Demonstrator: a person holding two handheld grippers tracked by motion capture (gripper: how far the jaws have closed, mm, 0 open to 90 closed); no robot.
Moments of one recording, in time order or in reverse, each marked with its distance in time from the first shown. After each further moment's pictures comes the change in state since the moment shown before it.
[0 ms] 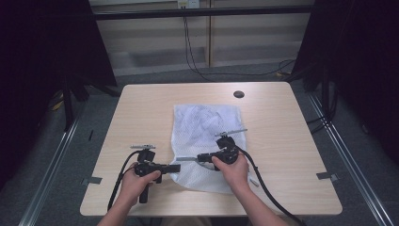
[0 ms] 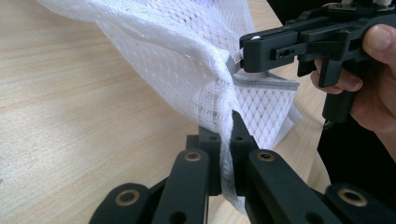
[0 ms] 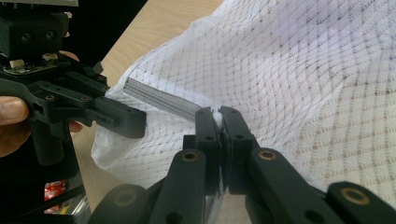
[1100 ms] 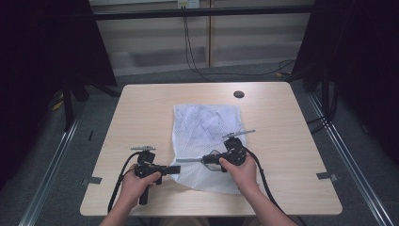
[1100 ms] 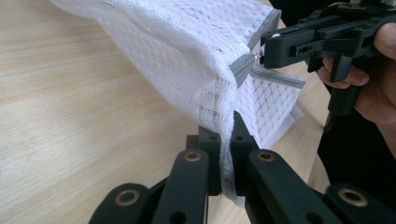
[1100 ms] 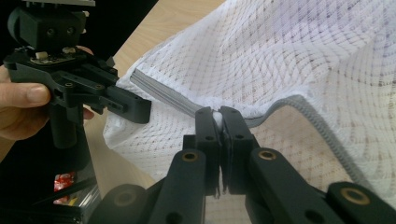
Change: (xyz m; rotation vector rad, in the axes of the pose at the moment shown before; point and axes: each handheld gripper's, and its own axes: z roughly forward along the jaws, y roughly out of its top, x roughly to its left) left arm -0.002 -0.003 0.001 -0.001 -0.001 0.005; right arm -0.009 -0.007 -0.020 -0.010 0.044 -0.027
